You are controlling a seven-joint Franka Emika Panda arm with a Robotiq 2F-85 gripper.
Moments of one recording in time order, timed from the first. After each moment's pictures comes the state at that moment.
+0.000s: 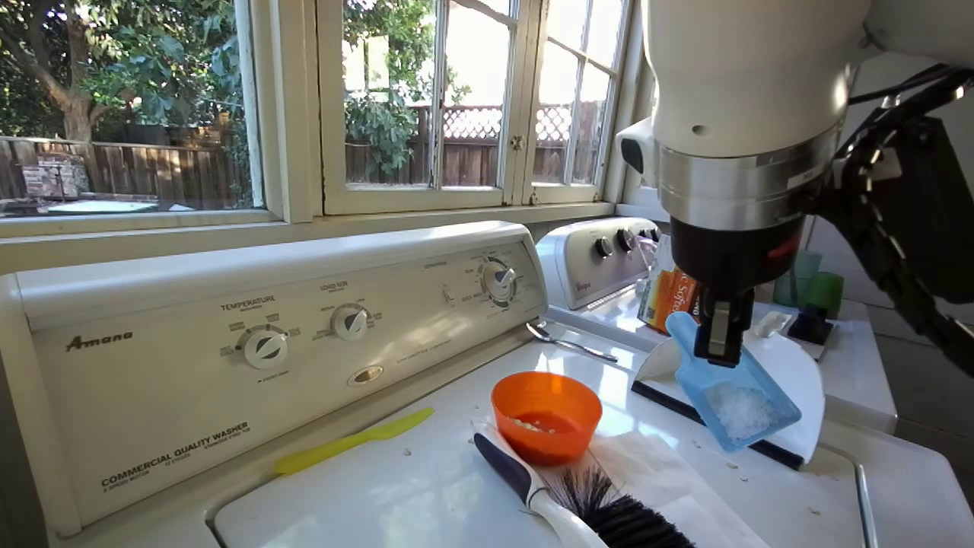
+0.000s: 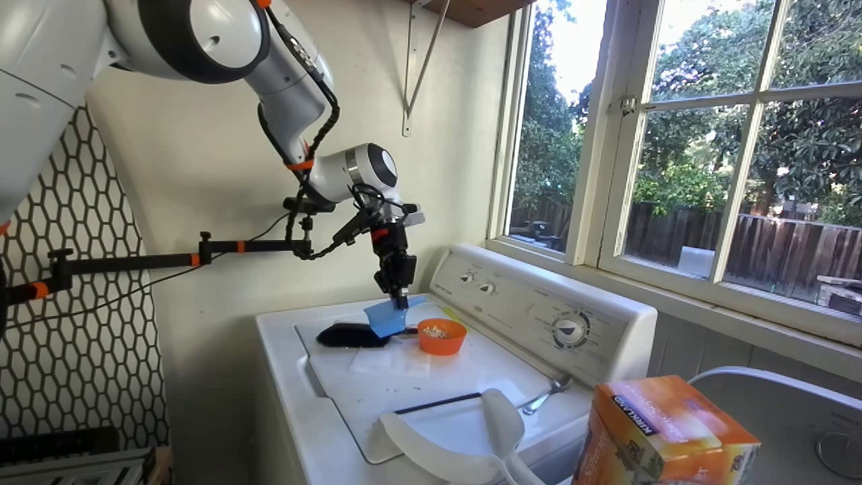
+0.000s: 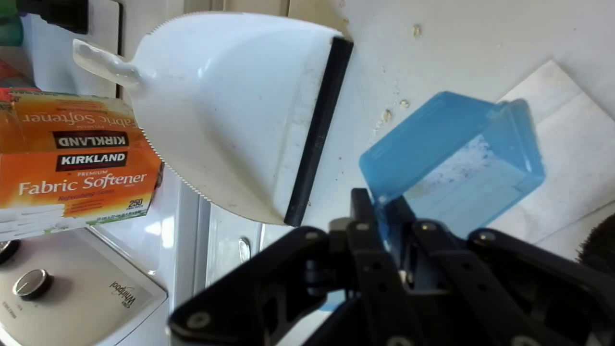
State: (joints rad) arm 0.58 0.40 0.26 -1.73 -0.62 1.70 0.66
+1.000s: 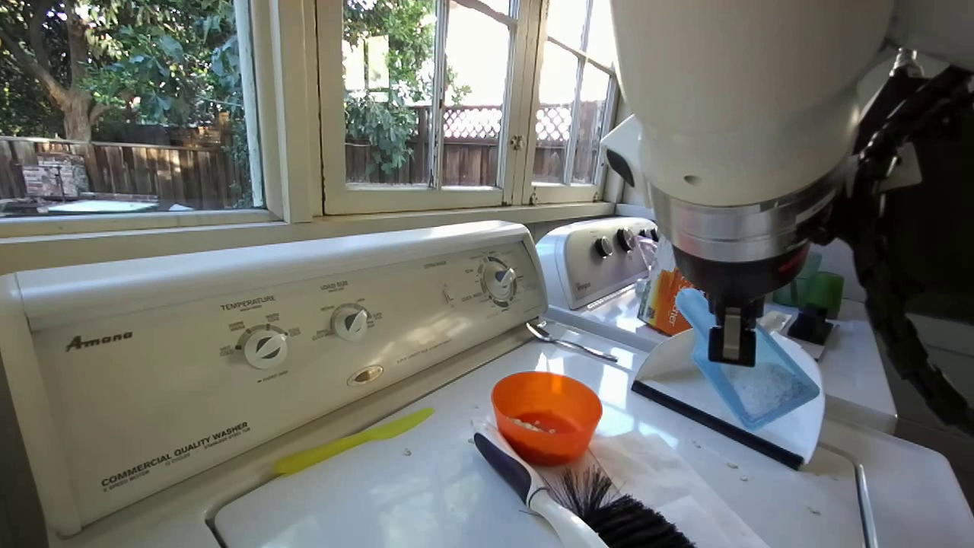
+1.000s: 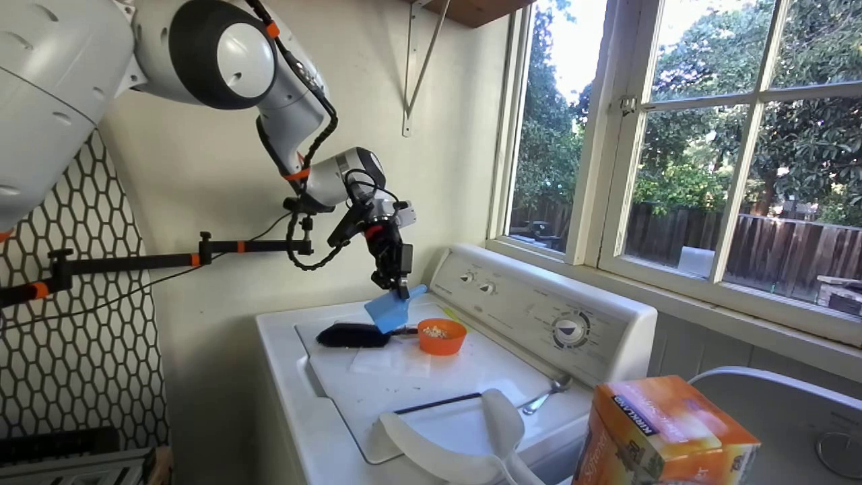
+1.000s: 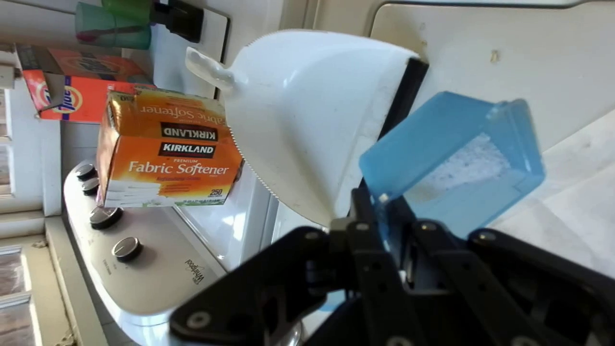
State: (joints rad) arm 0.68 0.50 0.25 -1.60 -0.77 1.45 0.65
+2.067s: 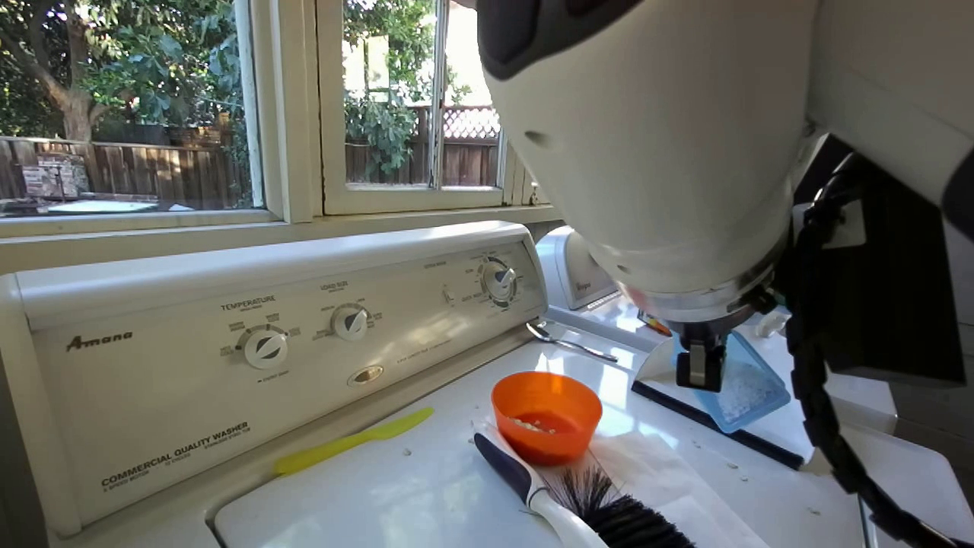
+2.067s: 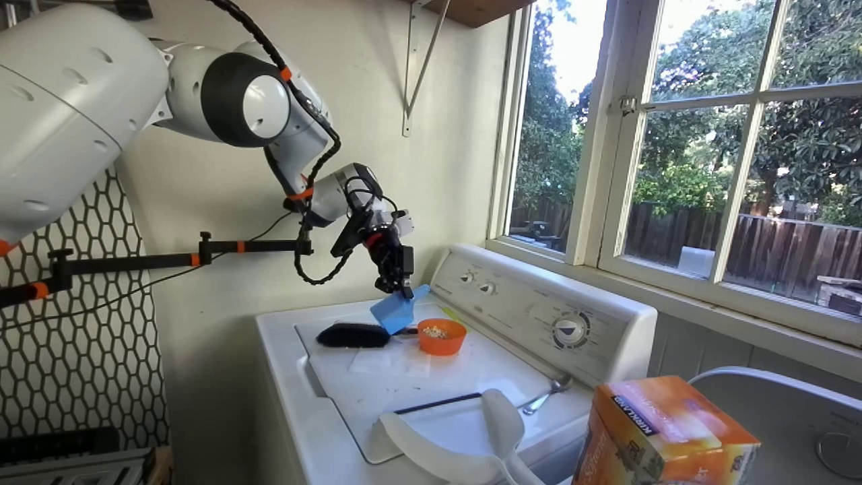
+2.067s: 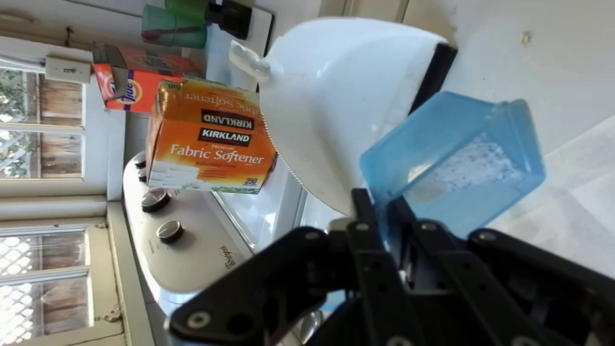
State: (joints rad) arm 0.78 0.65 0.20 -1.44 -0.86 1.31 0.64
